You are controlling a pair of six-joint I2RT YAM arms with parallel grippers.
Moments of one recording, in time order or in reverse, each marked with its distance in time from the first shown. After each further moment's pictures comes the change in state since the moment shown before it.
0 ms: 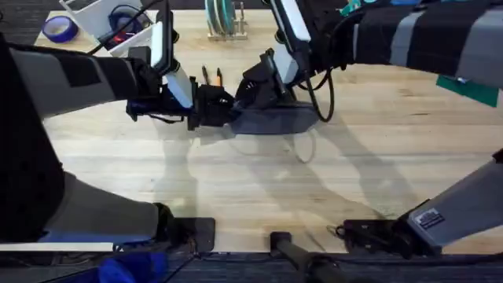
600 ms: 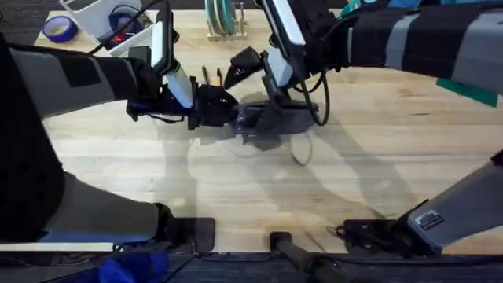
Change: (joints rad) left arm 0.000 0.000 0.000 0.001 0.000 0.000; right arm 0.028 0.000 0.000 0.016 -0.002 0.022
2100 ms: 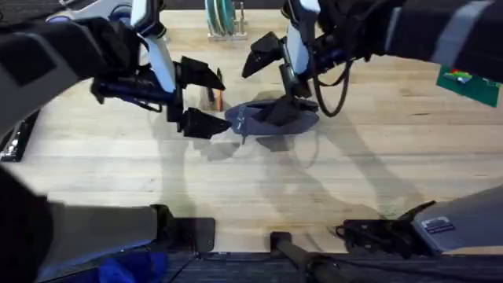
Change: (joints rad) left arm 0.056 -0.120 0.190 -0.442 -0.149 0.016; right arm -0.050 -0.145 0.000 -0.146 0.115 0.155
